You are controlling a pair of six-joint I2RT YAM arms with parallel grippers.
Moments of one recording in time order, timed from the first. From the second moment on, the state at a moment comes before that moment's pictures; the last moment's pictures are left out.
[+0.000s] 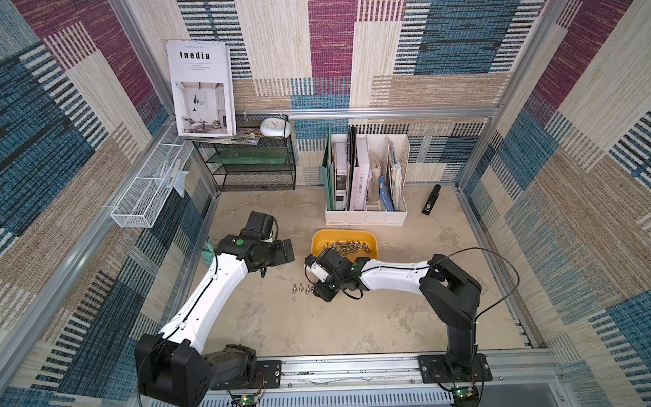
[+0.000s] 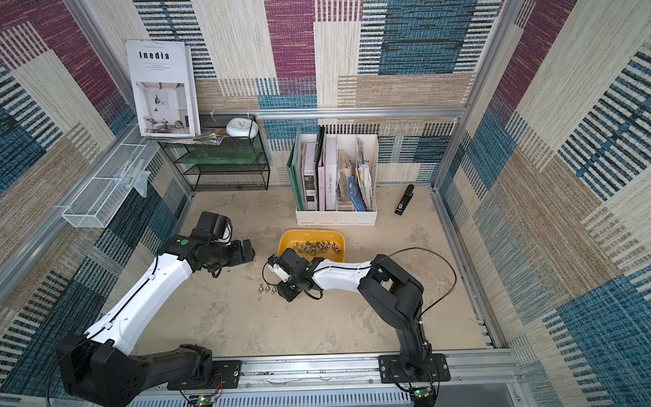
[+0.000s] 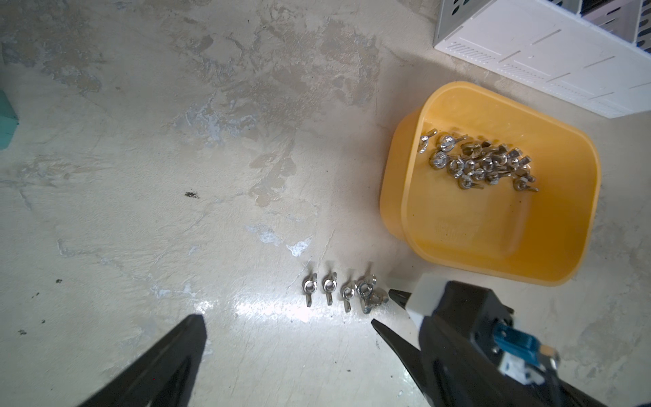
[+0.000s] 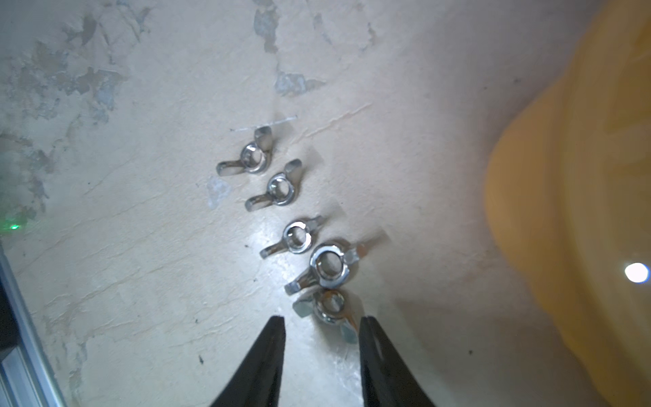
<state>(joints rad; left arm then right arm) -0.24 1.26 1.13 -0.93 0.05 -0.46 1.01 1.94 1.22 -0.30 -0.17 0.17</state>
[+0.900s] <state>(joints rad) -0.19 1.24 1.11 -0.95 0.02 -0.46 0.99 1.93 1.22 -0.28 -0.17 0.21</state>
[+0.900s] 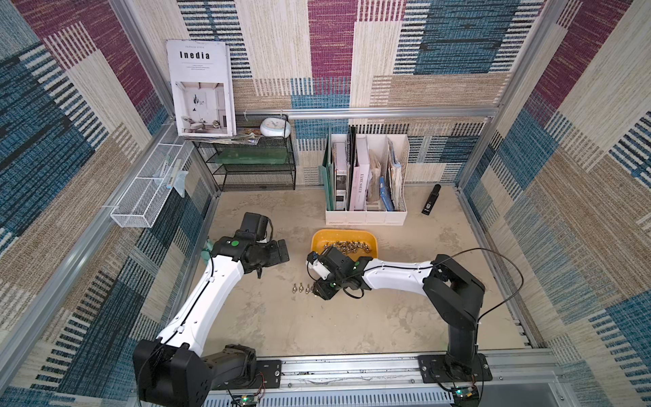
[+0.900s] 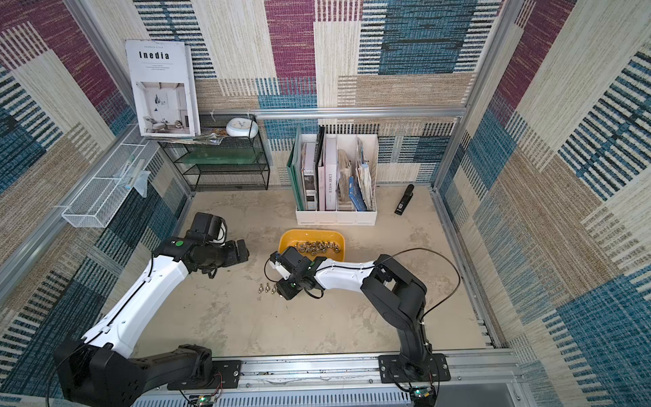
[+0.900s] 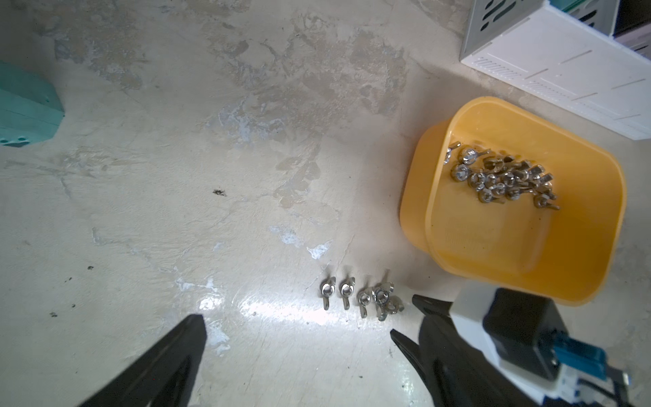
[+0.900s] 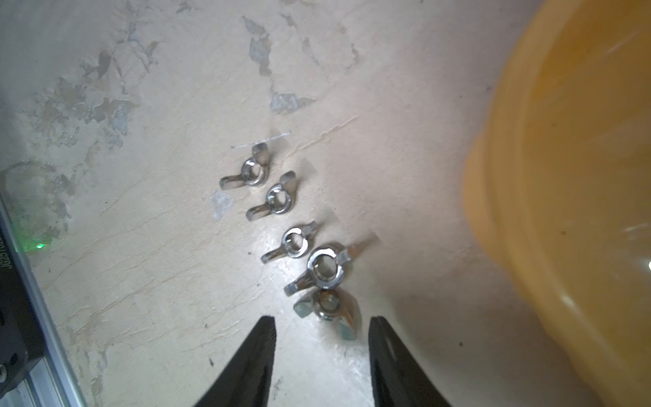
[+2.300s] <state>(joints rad) -0.17 1.25 1.11 -0.95 0.03 -0.46 1.04 1.98 1.26 -0.30 -0.16 0.29</state>
